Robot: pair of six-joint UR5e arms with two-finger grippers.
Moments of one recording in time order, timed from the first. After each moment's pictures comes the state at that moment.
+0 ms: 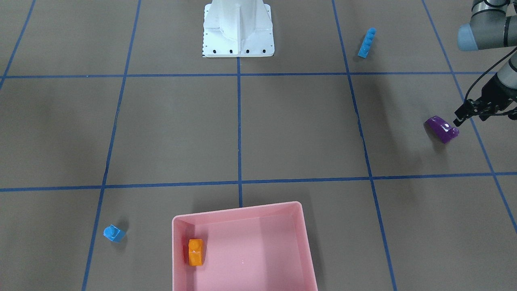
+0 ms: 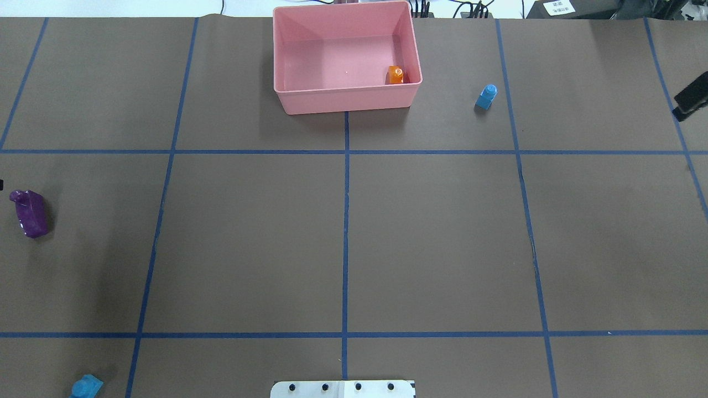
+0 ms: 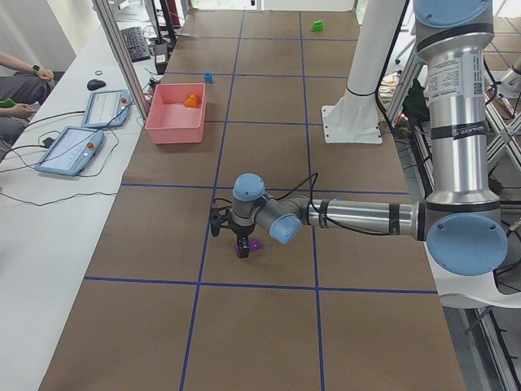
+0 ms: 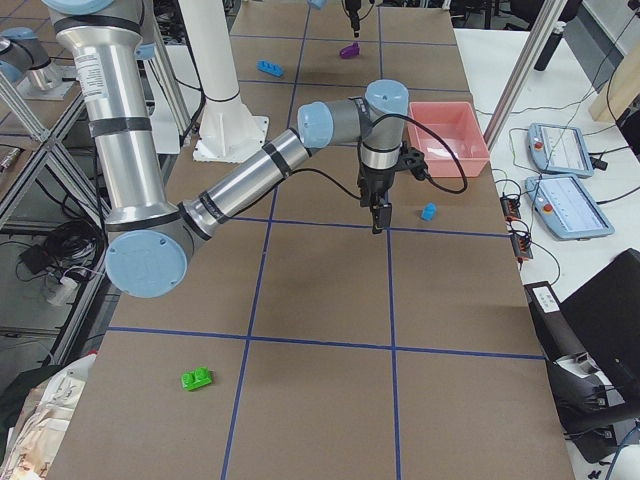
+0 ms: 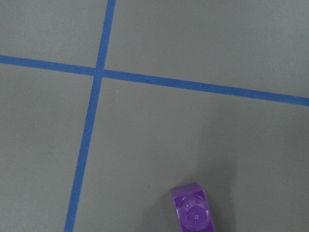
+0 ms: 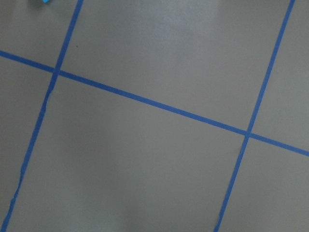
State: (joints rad) left arm -1.11 -1.44 -1.66 -2.18 -2.15 -0.91; right arm 1.39 -1.44 2.07 -2.05 2.21 -0.07
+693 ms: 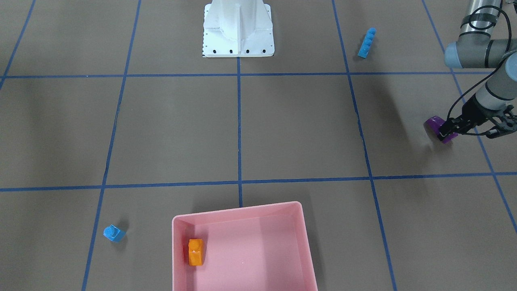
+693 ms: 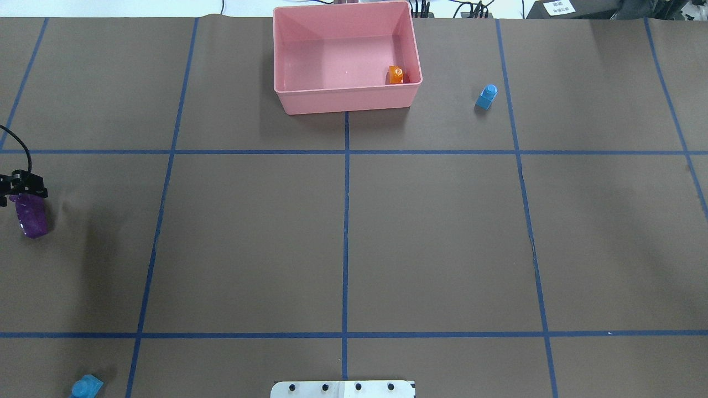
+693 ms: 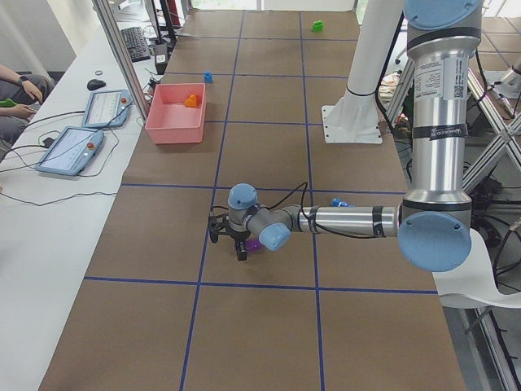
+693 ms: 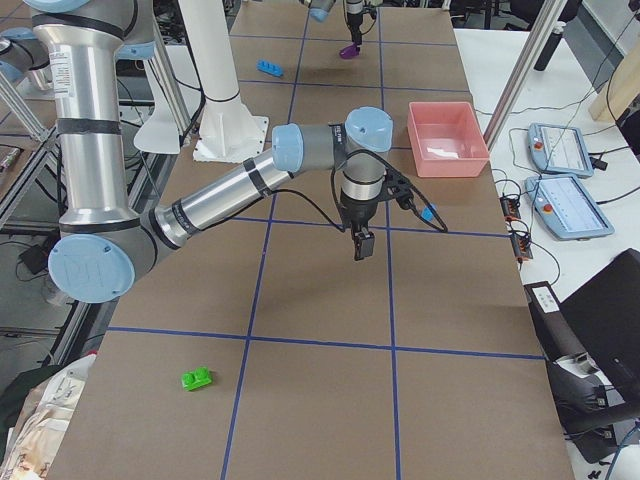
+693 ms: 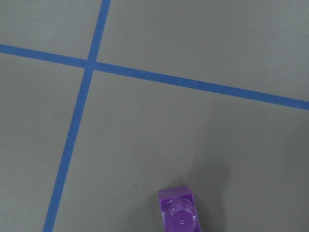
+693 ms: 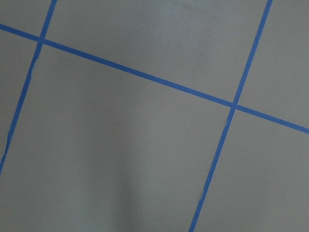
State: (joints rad) left arm -1.04 -1.52 -1.47 -2.30 -2.14 -0.99; right arm 1.48 -1.53 2.07 -2.04 2.27 -0.19
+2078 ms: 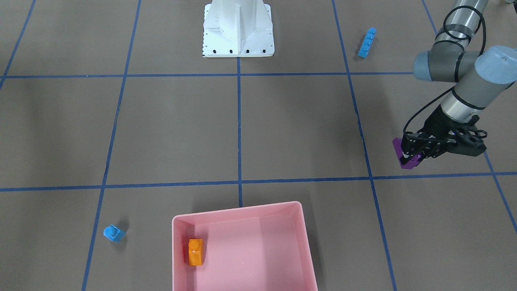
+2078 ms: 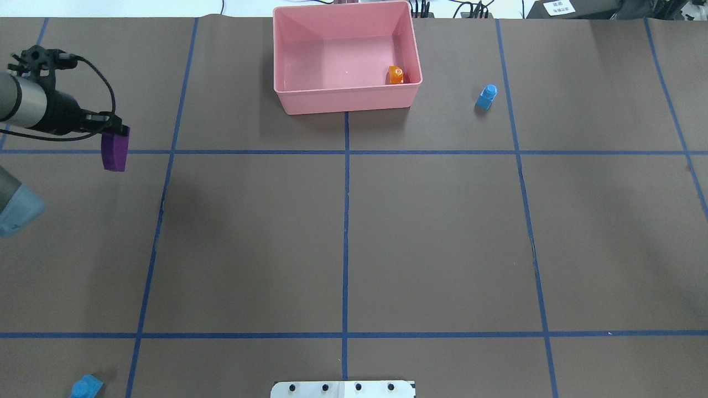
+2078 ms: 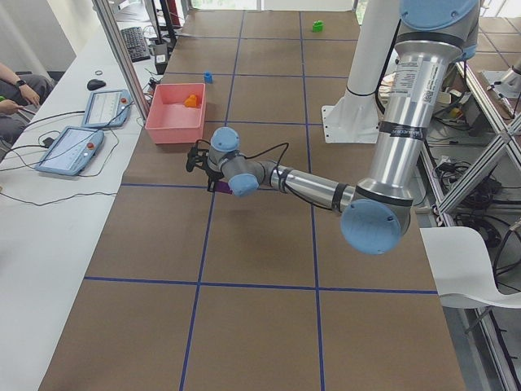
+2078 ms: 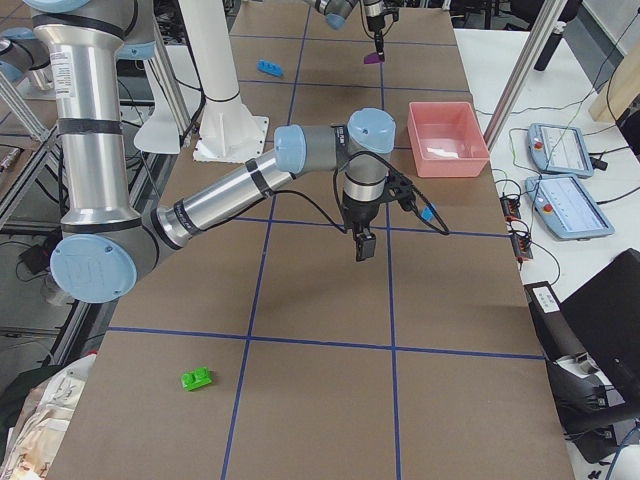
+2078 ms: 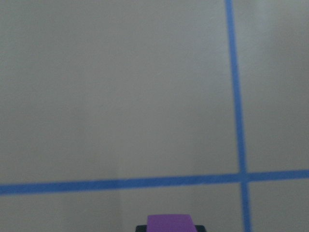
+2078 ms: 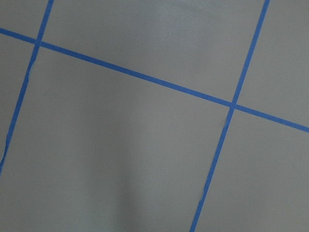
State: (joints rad) left arm -1.00 -1.84 -1.55 -2.27 -2.10 -0.89; right arm 1.48 -1.52 2.06 -2.04 2.28 -0.18
